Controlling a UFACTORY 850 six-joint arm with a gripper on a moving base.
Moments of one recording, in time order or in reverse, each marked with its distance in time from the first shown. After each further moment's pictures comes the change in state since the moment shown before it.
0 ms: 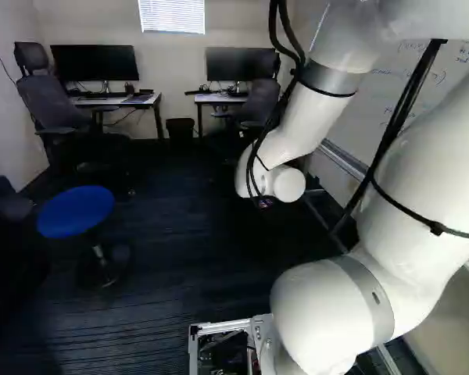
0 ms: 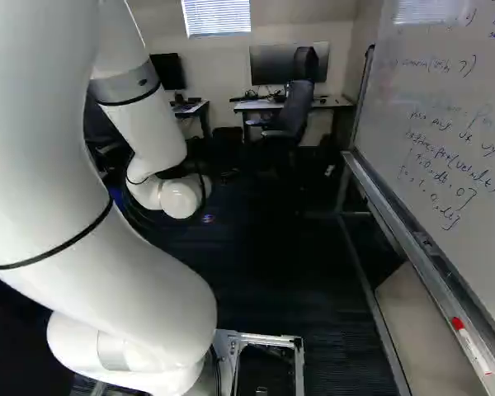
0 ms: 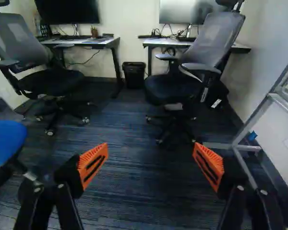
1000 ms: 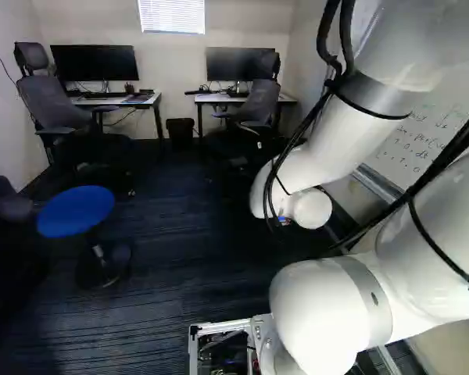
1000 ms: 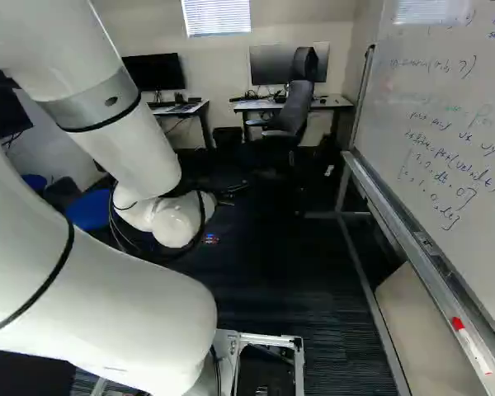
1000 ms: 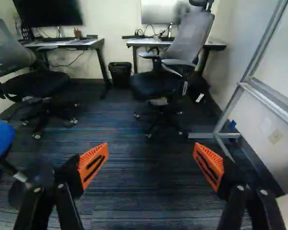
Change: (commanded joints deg) arm -4.9 11.7 10.8 0.7 -0.4 0.0
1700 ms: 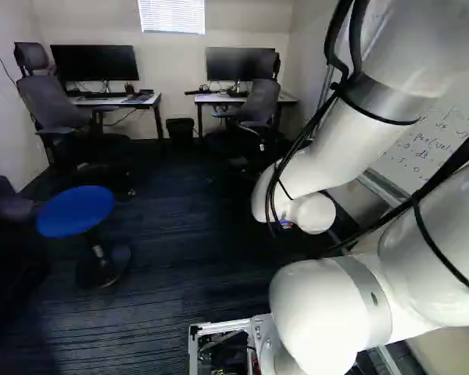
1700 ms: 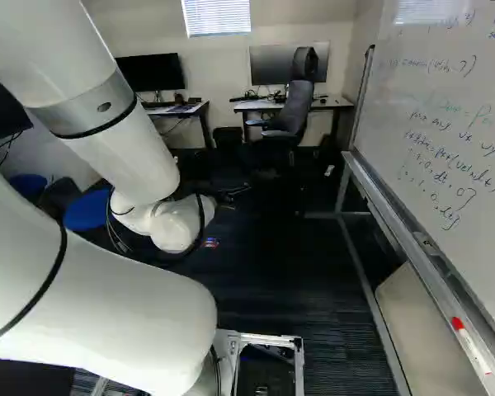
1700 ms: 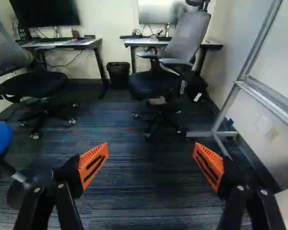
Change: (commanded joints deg) arm -0.4 1.0 0.9 0.1 0.0 0.0
